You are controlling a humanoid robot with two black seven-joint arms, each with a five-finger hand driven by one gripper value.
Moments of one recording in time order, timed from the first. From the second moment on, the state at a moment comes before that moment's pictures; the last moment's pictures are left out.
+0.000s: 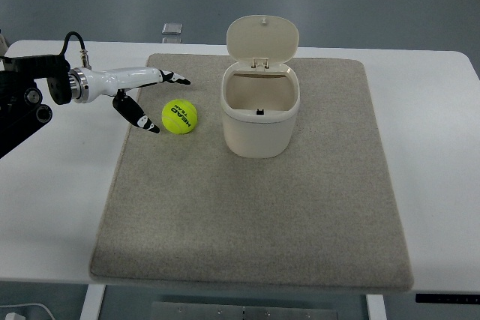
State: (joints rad) left arm -0.87 0.60 -0.57 -1.05 1.64 -0.33 -0.27; right arm 0.01 0.00 -0.03 0.21 0.05 -0.04 0.29
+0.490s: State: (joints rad) left arm -0.88 0.54 -0.54 -1.08 1.85 -0.31 -0.27; right arm 0.01 0.00 -0.03 0.21 0.05 -0.04 0.29
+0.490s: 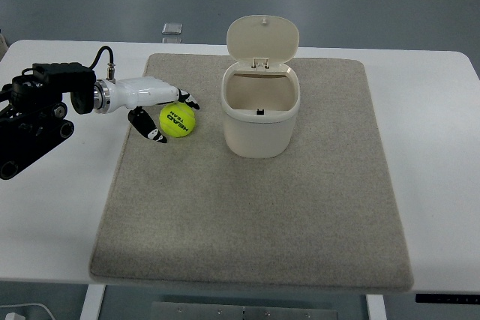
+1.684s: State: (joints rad) left arm -1.04 0.89 -0.55 -1.51 1.88 -0.22 -0.45; right arm 0.01 0.00 -0.03 0.21 0.05 -0.04 0.29
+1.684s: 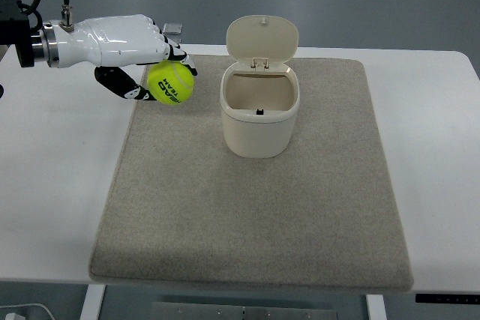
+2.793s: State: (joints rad) left arm -1.10 0.53 -0.54 -1.40 2.27 -0.10 -0.43; right arm 0.01 0.00 -0.03 0.21 0.05 -0.04 0.29
